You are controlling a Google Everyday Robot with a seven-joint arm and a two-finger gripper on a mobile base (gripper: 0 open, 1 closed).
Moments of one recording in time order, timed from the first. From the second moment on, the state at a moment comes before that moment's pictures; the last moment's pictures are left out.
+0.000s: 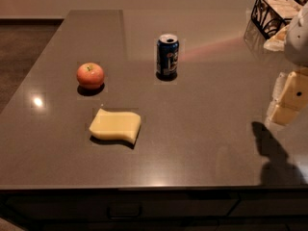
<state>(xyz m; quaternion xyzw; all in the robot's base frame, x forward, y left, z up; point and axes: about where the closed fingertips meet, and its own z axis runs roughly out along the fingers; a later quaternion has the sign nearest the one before) 0.438 -0.217 0.976 -0.60 0.78 -0.03 0.16</state>
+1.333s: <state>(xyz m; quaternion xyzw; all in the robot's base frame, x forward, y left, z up) 0.538 -0.191 0.977 -0.50 0.83 0.00 0.24</state>
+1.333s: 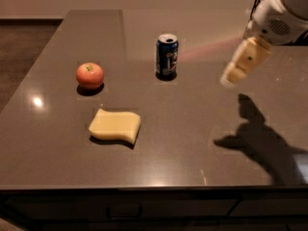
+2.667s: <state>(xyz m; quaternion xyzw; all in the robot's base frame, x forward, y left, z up) 0.711 -0.105 0.933 -0.36 0.87 0.05 0.32</state>
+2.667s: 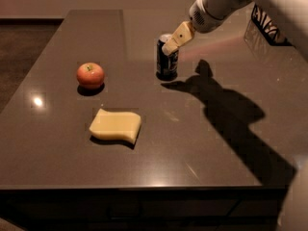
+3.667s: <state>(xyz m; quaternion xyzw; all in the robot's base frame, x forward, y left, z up) 0.717 -0.054 0.918 -0.43 0.85 0.11 0.29</state>
